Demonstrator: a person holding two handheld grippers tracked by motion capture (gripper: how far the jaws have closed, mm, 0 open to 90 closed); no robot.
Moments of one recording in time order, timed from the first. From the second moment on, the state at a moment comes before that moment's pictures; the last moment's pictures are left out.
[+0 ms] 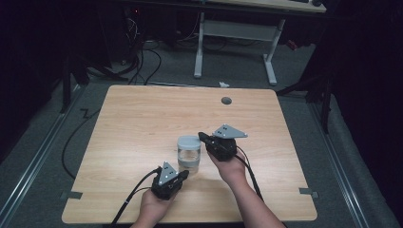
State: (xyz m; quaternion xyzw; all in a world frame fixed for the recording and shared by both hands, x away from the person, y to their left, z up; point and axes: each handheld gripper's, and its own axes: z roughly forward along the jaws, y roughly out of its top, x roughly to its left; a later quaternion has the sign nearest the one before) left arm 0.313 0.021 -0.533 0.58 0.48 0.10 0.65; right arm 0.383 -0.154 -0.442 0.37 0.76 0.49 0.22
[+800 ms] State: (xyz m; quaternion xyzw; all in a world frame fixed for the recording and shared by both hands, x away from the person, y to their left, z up) left arm 0.333 0.135 -0.518 0.55 0.52 0.19 0.62; right arm 0.344 -0.262 -0.500 0.48 0.73 0.43 0.25
